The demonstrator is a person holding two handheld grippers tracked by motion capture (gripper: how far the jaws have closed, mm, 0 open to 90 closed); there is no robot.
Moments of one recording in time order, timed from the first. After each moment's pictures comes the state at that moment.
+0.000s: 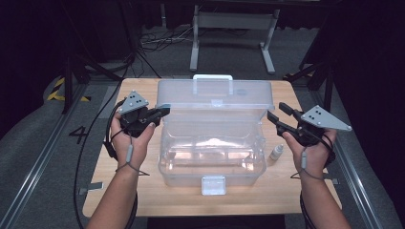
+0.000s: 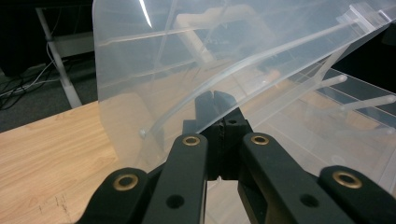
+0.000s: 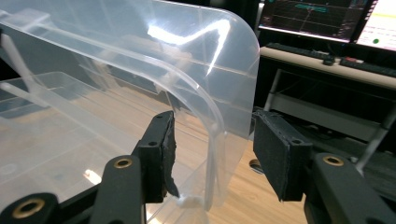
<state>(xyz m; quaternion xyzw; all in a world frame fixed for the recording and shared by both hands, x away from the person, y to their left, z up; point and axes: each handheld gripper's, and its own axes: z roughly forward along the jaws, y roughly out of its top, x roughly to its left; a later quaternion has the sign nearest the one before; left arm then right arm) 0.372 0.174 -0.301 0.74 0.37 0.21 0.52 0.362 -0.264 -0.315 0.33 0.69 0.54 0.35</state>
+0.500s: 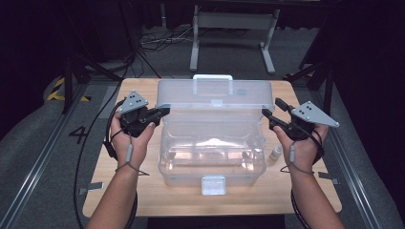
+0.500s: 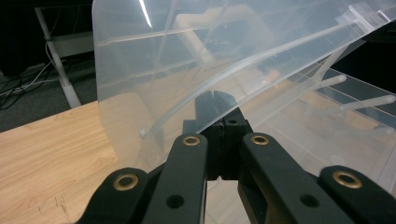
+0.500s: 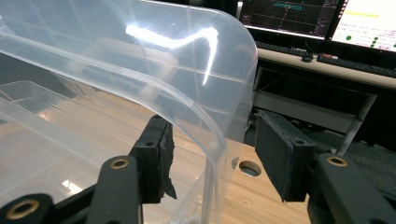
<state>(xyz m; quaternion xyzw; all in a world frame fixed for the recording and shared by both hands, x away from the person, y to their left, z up) 0.372 0.174 -0.301 0.74 0.37 0.21 0.52 0.373 -0.244 -0.316 0.36 0.67 0.52 0.38</state>
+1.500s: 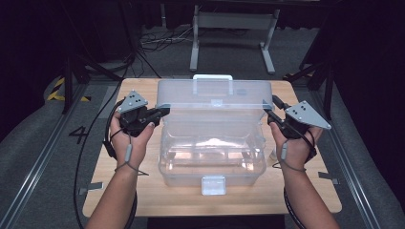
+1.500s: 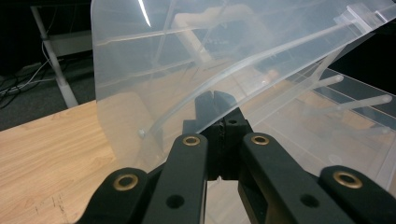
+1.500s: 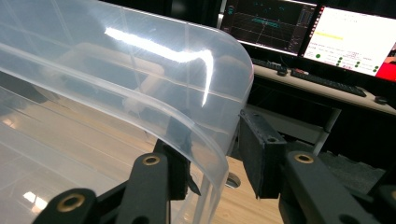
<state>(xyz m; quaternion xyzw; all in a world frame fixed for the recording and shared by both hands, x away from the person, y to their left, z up) 0.373 0.175 -0.300 0.74 0.37 0.21 0.52 0.373 -0.231 -0.314 0.35 0.66 0.51 0.43</state>
